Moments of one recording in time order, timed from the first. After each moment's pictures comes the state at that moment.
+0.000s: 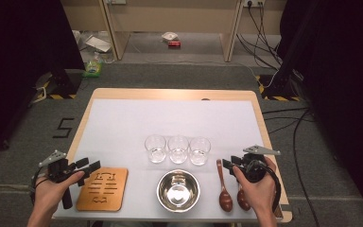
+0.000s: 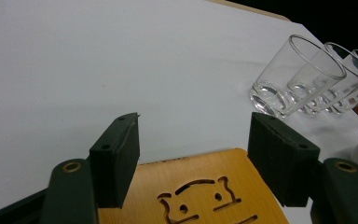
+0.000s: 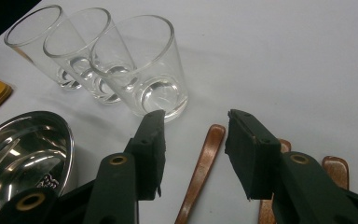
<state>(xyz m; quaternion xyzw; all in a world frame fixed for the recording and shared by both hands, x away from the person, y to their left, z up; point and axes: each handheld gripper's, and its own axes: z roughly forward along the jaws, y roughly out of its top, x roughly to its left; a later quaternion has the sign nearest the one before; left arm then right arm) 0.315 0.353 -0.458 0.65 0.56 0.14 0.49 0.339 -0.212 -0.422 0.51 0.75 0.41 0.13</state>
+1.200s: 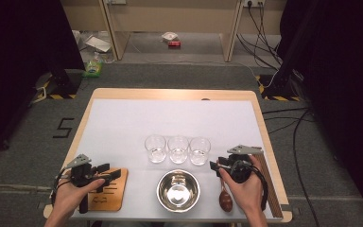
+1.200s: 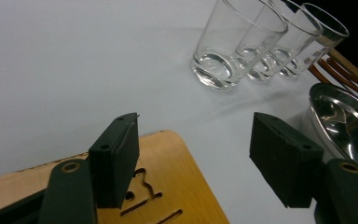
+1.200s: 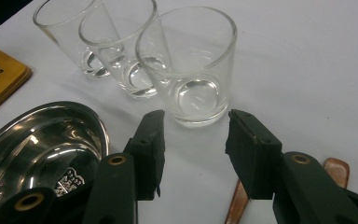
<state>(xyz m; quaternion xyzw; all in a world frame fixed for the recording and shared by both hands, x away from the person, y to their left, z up) 0.309 0.294 -0.461 0.71 0.50 0.09 0.48 0.338 -0.172 -0.419 0.47 0.78 0.39 0.12</state>
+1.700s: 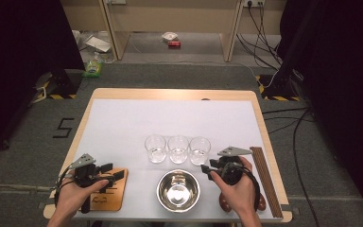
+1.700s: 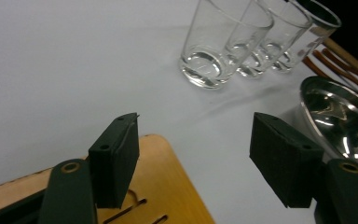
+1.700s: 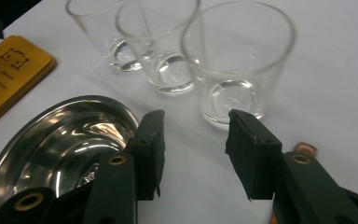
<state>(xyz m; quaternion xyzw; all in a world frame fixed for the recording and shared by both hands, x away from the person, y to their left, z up) 0.308 0.288 -0.457 0.73 0.50 0.10 0.47 0.334 -0.146 -0.421 0.44 0.80 0.40 0.10</state>
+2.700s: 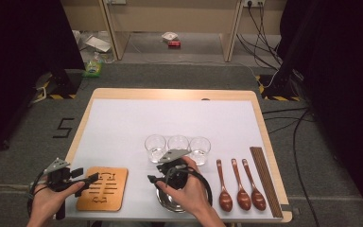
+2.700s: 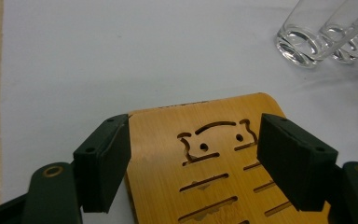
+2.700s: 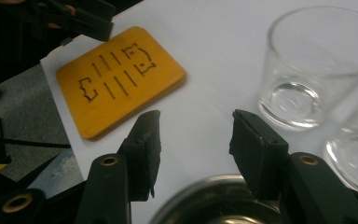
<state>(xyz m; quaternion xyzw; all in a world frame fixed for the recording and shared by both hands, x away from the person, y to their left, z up) 0.294 0.352 -0.465 0.70 0.57 0.14 0.40 0.323 -0.005 -0.410 0.29 0.86 0.41 0.04</state>
